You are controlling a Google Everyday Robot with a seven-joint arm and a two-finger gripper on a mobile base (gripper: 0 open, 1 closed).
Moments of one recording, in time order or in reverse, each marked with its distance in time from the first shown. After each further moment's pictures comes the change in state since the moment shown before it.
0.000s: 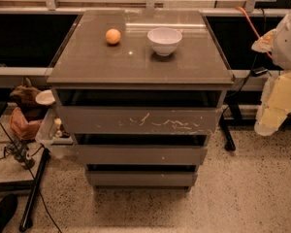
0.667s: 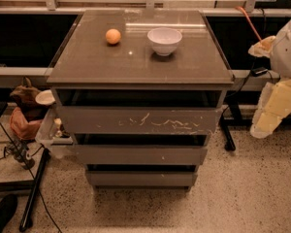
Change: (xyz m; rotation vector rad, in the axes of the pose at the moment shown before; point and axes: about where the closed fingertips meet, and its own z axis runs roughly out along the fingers) arm 0.000 -0.003 0.015 0.009 -0.075 -0.016
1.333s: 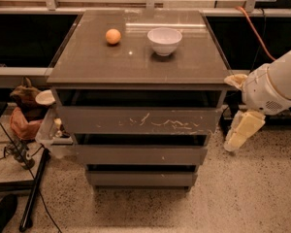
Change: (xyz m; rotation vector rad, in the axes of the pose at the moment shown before) arm 0.016 -0.014 0.115 -0.034 -0.187 -0.011
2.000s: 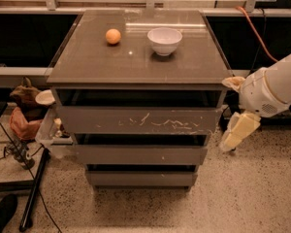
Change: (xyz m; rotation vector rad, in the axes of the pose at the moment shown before) arm 0.001 -0.003 0.014 0.000 -0.036 0.010
